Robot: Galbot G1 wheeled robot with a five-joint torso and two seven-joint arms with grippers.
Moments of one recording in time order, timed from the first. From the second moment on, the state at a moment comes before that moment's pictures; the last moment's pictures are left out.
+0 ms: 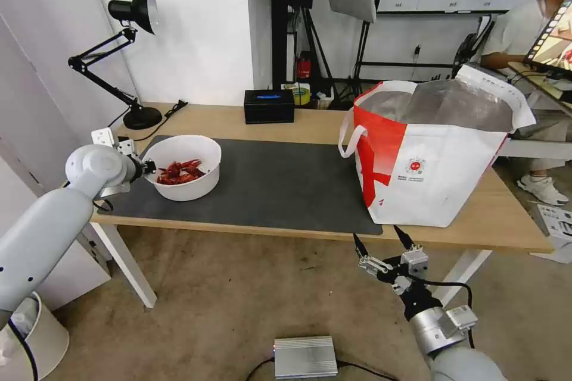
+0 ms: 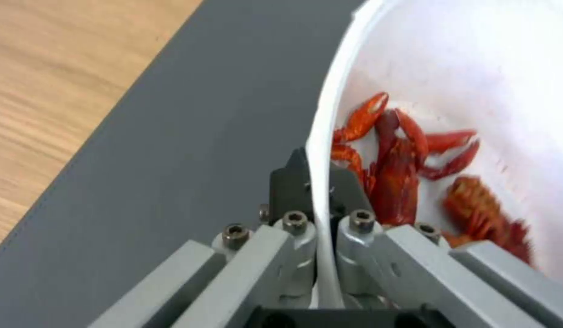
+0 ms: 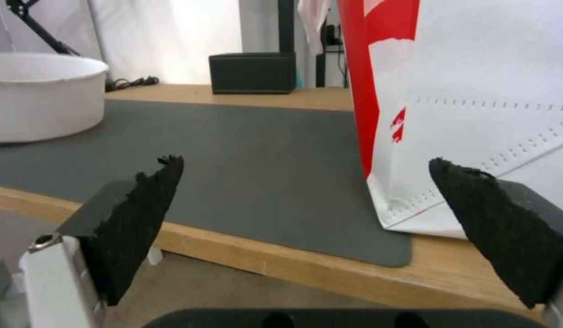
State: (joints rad) left arm 0.45 -0.71 -0.07 -1.54 -1.58 0.68 -0.77; right arm -1.59 0.84 0.26 2.11 0.48 0.25 0.29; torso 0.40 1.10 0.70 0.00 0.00
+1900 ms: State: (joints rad) left arm -0.15 -1.14 0.23 -1.63 -1.91 0.61 -1.09; right arm -1.59 0.84 0.26 2.11 0.48 0.25 0.29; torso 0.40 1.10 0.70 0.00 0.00
